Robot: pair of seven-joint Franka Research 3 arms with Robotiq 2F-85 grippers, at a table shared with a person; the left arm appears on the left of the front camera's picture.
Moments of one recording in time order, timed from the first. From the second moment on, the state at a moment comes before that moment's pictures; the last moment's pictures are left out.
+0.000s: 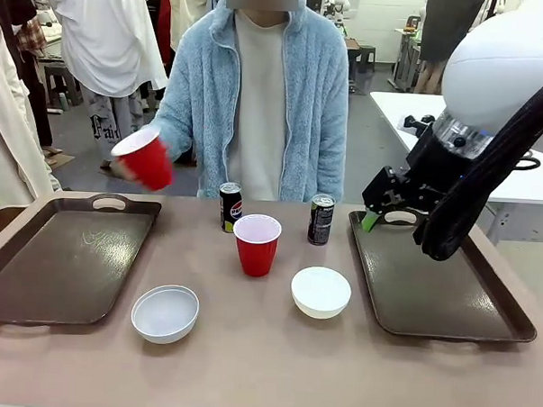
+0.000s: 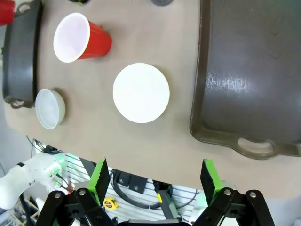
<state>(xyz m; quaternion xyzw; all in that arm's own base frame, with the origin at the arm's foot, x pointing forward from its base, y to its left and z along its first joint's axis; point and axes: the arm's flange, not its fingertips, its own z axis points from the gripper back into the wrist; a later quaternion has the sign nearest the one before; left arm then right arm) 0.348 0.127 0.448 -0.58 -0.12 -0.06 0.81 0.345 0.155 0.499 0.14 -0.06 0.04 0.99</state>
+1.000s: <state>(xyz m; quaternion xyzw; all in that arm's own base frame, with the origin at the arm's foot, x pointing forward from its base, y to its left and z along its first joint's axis) 0.348 0.127 0.448 -0.58 -0.12 -0.06 0.81 0.413 0.221 0.363 0.05 -0.03 0.02 1.00</state>
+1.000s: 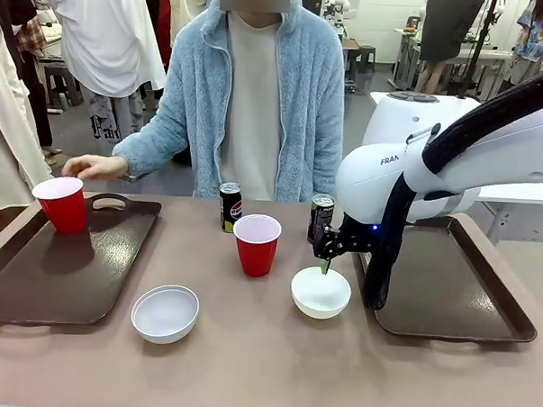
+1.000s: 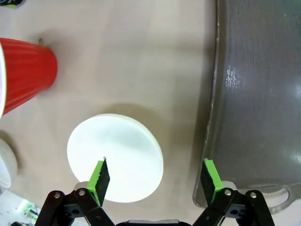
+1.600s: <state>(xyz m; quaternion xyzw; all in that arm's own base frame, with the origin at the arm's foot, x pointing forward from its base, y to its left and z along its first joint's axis) 0.348 0.127 0.448 -0.58 -0.12 -0.06 0.81 0.416 0.225 0.348 0.05 -0.01 0.02 1.00</state>
